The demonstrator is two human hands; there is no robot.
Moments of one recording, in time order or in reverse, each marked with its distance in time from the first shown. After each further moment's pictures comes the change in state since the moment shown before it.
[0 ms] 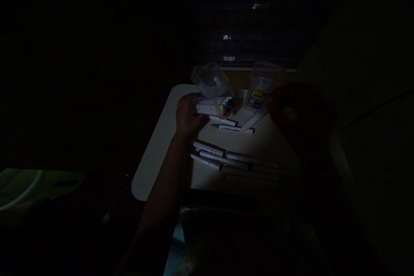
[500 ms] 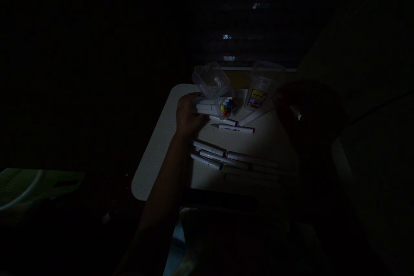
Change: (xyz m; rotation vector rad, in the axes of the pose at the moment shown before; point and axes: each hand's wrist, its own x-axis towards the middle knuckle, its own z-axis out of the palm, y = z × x) left_hand 0.002 0.007 -0.002 0.004 -0.034 -0.037; right_hand 0.003 -0.010 -0.007 -0.085 0.025 0.055
